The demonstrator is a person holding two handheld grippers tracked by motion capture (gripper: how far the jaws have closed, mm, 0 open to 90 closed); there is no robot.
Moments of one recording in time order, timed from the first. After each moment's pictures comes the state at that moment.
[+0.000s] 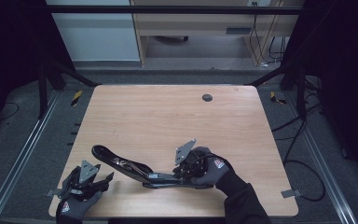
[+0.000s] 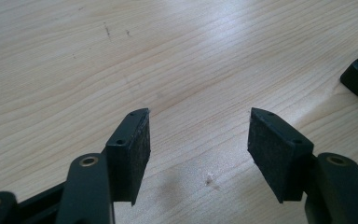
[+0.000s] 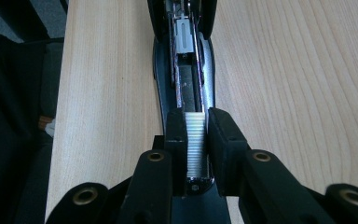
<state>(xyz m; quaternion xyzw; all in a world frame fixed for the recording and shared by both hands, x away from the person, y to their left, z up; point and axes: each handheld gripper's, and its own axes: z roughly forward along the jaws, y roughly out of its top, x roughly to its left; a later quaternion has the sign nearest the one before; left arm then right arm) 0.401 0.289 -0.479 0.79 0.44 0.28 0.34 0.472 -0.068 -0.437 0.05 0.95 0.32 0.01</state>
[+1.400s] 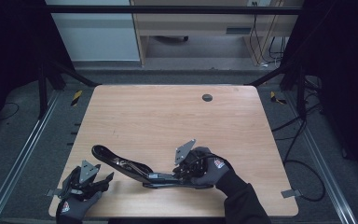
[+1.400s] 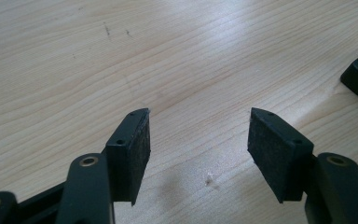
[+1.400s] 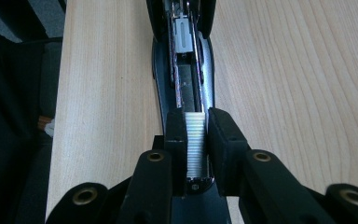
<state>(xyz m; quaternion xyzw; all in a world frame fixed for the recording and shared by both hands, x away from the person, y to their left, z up) 0.401 0.288 -0.480 0.79 0.44 0.28 0.34 0.471 -0.067 -0.437 0.06 0.95 0.31 0.02</state>
